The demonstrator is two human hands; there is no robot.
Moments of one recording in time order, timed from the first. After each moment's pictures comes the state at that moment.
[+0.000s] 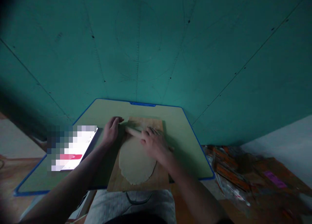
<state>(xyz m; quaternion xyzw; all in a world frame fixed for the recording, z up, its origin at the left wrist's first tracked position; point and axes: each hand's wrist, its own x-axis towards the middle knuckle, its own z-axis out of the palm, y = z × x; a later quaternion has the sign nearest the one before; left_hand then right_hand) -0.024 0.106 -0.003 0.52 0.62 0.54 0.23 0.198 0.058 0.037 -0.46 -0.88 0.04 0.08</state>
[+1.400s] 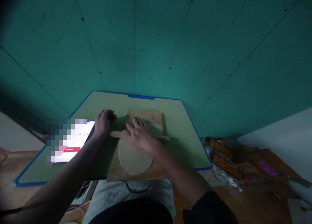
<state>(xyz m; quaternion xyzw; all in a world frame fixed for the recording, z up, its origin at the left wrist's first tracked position) -0.030 0.103 0.017 0.38 0.59 0.64 0.32 0.154 0.062 0.049 -0.43 -0.90 0.07 0.05</state>
